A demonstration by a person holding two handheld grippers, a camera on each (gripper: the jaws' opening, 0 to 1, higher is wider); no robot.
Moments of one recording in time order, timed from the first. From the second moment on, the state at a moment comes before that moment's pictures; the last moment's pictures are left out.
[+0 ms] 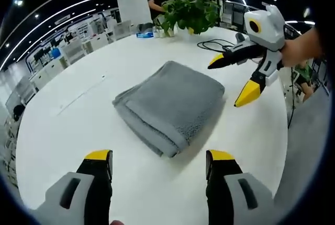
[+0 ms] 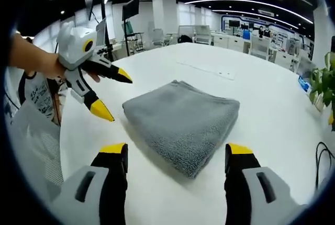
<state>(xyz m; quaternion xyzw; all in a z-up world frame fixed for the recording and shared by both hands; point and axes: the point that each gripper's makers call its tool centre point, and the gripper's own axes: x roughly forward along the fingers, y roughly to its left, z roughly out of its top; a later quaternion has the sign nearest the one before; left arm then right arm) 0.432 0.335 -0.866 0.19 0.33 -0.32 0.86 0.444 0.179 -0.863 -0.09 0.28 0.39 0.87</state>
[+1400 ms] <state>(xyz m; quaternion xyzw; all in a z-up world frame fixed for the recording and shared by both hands) 0.370 0.365 -0.811 0.12 0.29 -0.24 0.92 0.408 0.166 -0.814 -0.12 0.22 0.34 0.91</state>
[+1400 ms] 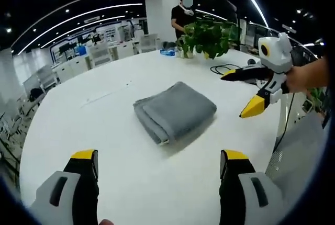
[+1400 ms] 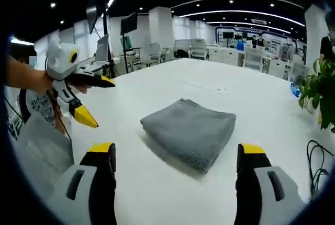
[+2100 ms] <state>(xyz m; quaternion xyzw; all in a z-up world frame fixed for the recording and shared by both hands) 0.332 0.362 -0.799 0.11 0.26 -0.23 0.93 0.367 0.166 -0.789 -0.07 0.20 0.36 0.91</state>
